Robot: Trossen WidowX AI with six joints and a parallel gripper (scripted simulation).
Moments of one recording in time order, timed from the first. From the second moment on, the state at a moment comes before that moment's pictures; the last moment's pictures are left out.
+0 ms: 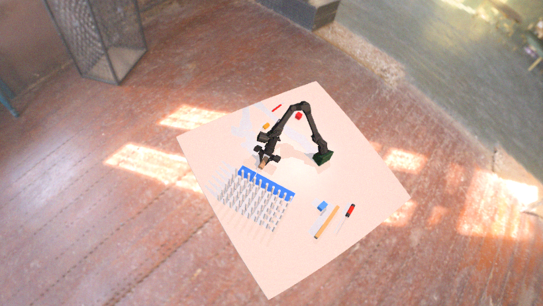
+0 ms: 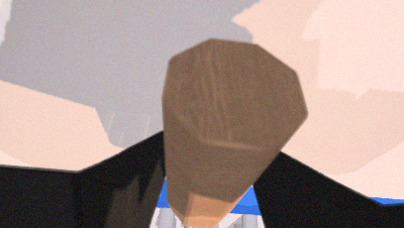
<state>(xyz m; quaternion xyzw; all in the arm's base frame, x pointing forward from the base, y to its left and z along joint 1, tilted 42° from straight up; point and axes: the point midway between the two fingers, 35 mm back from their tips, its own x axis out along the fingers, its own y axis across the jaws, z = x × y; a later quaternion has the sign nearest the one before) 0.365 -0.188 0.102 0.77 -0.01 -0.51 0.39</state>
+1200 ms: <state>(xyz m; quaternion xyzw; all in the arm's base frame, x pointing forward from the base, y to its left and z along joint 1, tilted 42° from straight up) 0.339 -0.196 0.110 0.77 -0.01 -0.51 0.39</state>
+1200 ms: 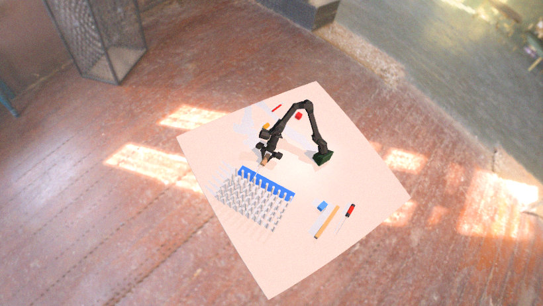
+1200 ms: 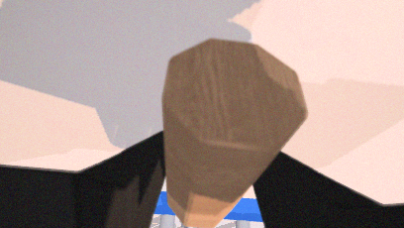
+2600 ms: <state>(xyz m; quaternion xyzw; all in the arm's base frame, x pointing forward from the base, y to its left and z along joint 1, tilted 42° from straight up) 0.310 -0.204 0.119 0.77 -0.01 -0.51 0.39</state>
